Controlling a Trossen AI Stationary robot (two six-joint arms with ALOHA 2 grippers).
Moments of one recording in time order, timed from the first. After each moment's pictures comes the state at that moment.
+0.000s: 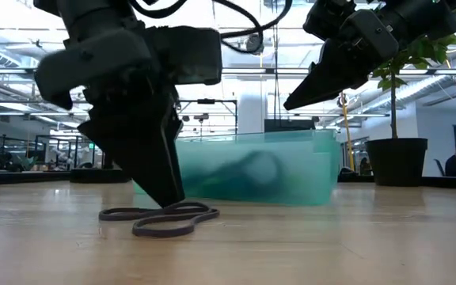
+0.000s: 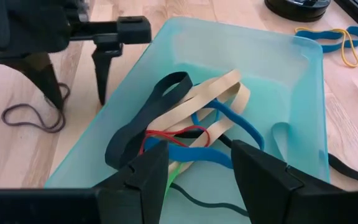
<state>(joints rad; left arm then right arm) -0.43 1.97 1.22 -0.38 -0.16 -0.46 0.25 1.38 0.66 0.10 0.31 0.17</state>
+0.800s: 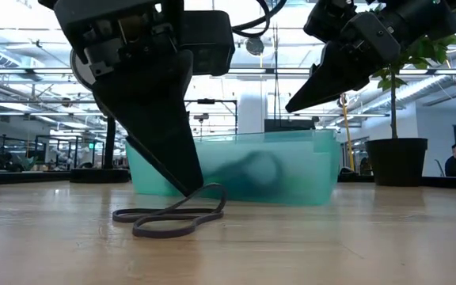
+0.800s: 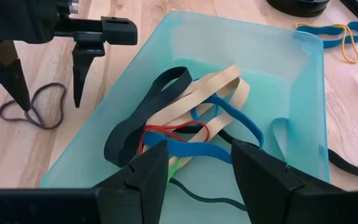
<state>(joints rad) -0.43 1.97 1.22 -0.28 -0.09 -0.59 0.25 1.38 0.66 0.08 0.31 0.17</state>
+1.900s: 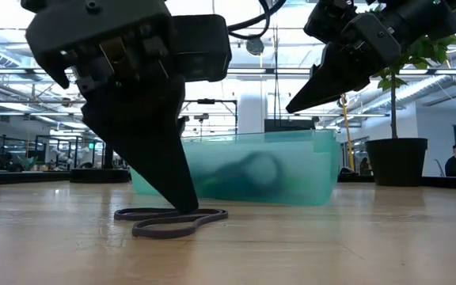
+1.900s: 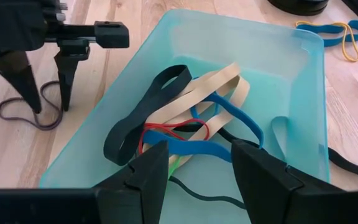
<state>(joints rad) -0.47 2.03 1.23 -0.28 -0.13 -0.61 0.25 1.38 0.66 0.07 0.31 0.17</state>
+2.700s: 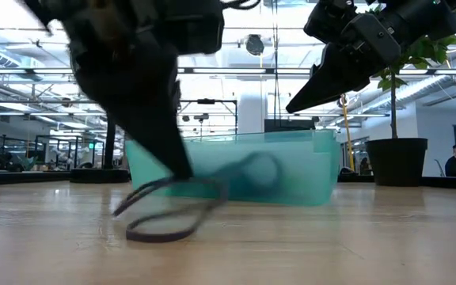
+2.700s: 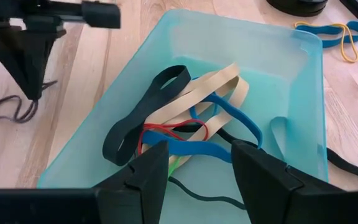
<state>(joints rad) -0.47 1.94 1.22 -0.27 -0.14 -0.58 0.25 1.38 0.66 0.07 0.32 0.17</state>
